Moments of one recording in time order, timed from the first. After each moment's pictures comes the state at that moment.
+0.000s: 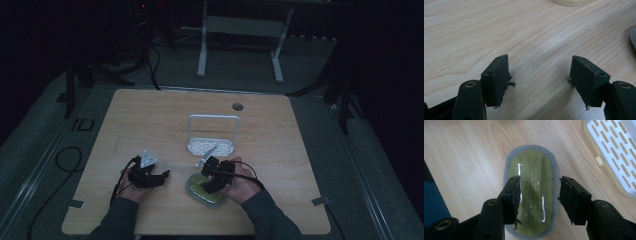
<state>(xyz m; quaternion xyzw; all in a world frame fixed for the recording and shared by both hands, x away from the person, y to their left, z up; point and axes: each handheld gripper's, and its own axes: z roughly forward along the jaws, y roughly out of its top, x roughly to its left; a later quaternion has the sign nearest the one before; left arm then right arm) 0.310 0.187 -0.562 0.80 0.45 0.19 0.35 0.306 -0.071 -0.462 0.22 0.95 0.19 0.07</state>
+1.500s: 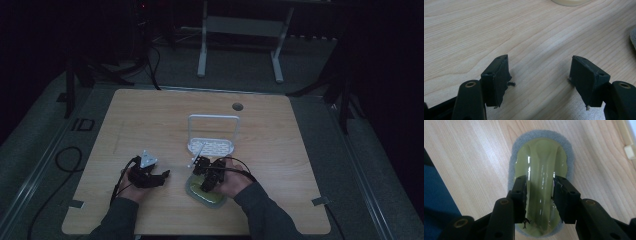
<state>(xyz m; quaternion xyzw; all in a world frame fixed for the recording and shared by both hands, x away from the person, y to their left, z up) 0.310 0.187 -0.562 0.80 0.45 0.19 0.35 0.321 -0.048 -0.474 0.21 0.97 0.10 0.01</state>
